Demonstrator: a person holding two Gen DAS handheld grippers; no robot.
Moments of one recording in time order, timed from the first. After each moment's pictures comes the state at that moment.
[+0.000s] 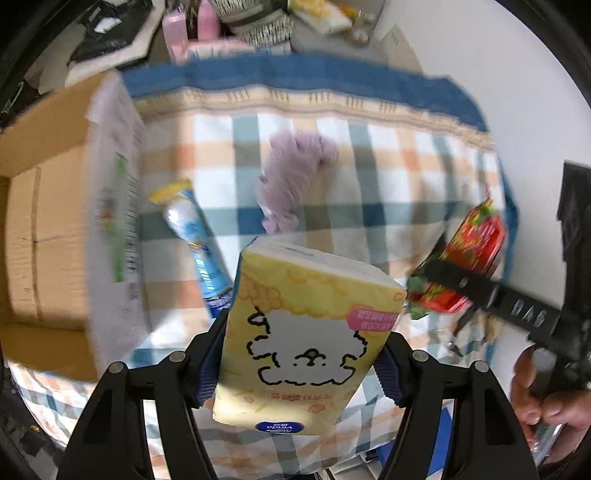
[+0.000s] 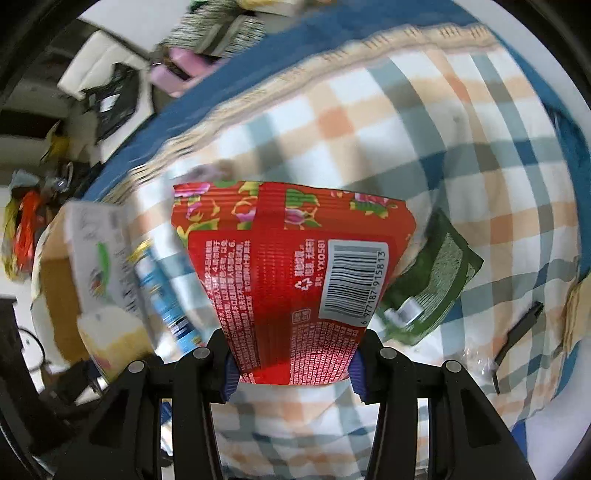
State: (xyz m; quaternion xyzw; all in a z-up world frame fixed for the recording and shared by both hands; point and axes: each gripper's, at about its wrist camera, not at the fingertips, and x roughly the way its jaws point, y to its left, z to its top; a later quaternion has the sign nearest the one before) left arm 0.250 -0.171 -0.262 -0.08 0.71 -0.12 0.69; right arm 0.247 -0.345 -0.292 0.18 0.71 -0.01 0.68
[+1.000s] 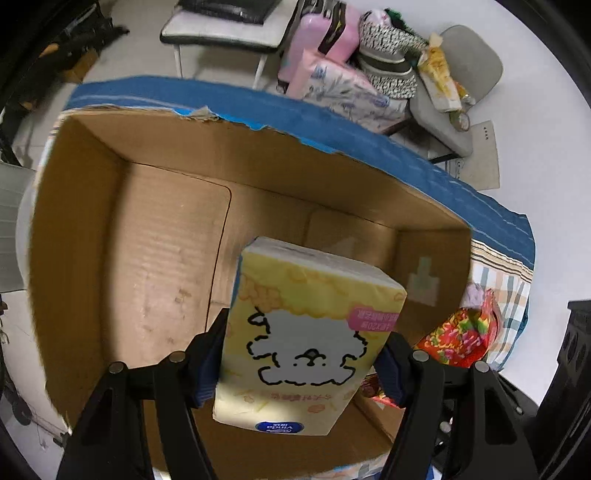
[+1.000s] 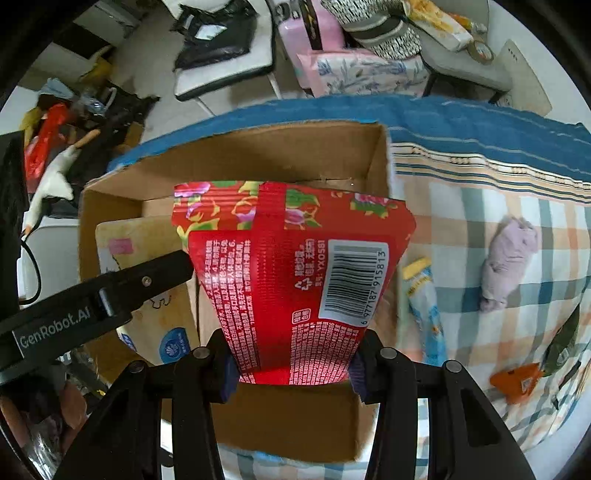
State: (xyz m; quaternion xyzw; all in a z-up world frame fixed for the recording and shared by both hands) left arm 0.359 0.131 -0.307 -0.19 0.72 -0.04 0.66; right arm 0.322 -0.011 -0.277 0.06 0.72 0.06 0.69
